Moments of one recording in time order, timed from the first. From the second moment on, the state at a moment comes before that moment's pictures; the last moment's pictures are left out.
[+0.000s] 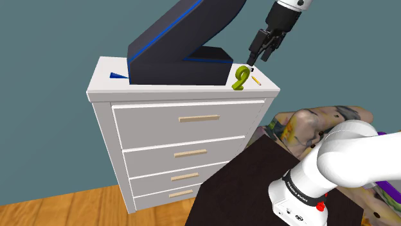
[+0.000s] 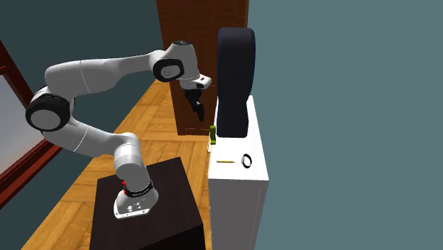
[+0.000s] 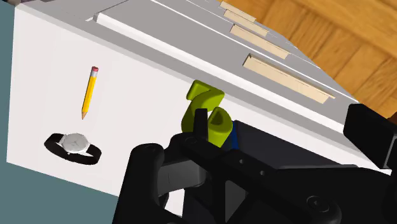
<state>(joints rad) 0.00 -0.78 0.06 -2.37 0.04 1.72 -0.02</state>
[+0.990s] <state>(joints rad) -0.03 -0.50 0.02 -2.33 -0.04 1.81 -0.10</state>
